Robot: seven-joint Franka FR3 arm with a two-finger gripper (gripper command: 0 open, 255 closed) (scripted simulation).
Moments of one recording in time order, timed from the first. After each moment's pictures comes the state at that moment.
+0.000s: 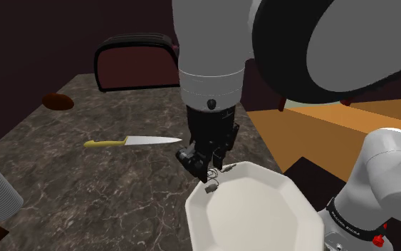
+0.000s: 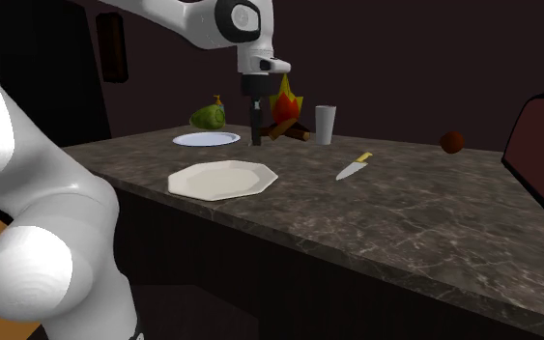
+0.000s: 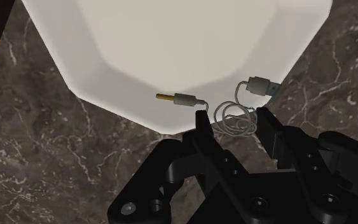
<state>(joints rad) 0.41 -0.42 0.48 -2.16 0.20 1.78 0.71</state>
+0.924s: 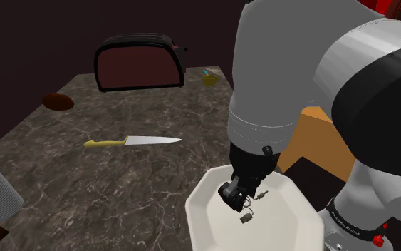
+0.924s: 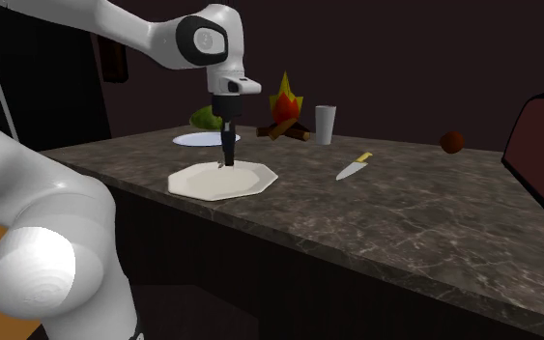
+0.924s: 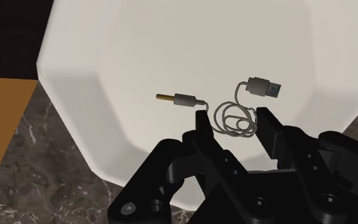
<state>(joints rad) 0.50 -0.64 0.49 -2.43 0.31 1.83 0.72</state>
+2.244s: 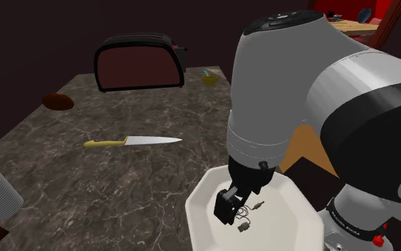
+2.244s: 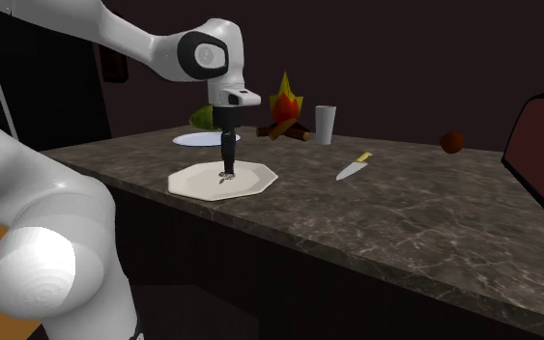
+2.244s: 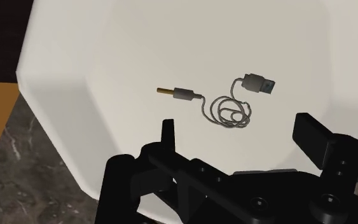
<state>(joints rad) 0.50 -0.63 0.51 -2.49 0.32 1.90 0.72</state>
